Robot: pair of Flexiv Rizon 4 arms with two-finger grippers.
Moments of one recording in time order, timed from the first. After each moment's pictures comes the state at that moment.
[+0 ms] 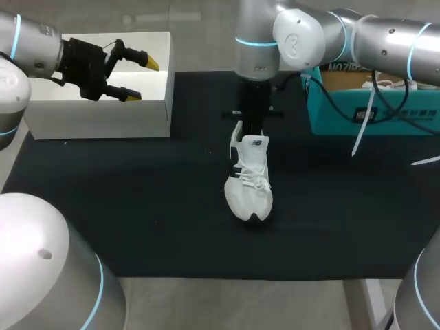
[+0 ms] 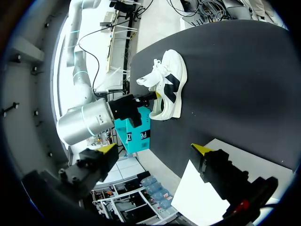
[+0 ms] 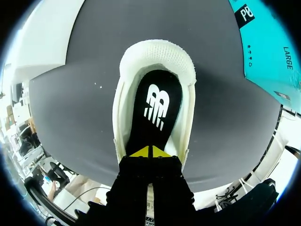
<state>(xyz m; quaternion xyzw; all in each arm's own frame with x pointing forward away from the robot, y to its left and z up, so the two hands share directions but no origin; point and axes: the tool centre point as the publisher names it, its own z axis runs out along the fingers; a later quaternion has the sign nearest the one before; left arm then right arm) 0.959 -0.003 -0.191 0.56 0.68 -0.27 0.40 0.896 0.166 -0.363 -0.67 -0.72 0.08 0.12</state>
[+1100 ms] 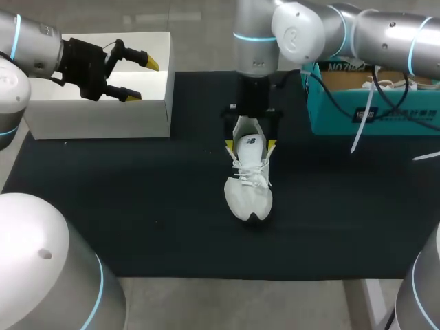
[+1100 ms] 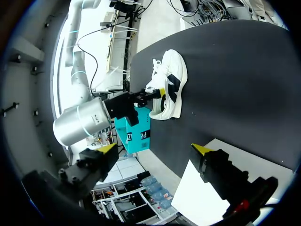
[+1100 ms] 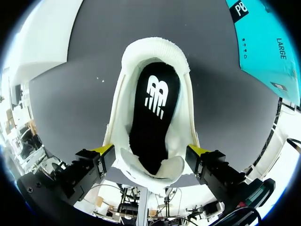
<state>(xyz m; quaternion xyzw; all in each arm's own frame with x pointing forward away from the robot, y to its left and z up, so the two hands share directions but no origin) 0.959 -0.003 -0.191 0.56 0.68 -0.27 0.40 0.884 0.168 -0.346 -0.68 -0.71 0.10 0.13</state>
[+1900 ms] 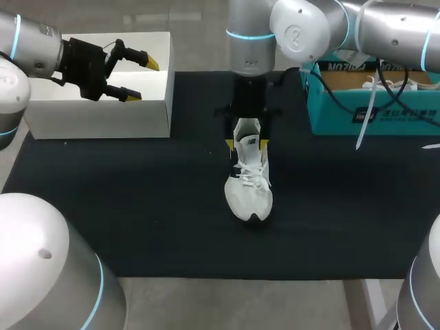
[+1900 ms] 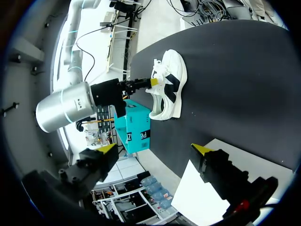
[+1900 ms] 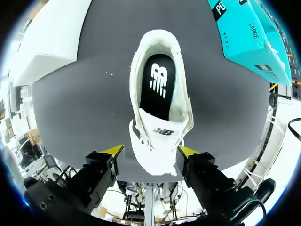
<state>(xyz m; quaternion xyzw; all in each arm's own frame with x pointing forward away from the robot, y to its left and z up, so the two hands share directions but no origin) 0.959 -0.003 -0.191 0.56 0.68 -0.27 0.40 0.856 0.179 -0.312 -0.71 -0.70 0.07 0.08</state>
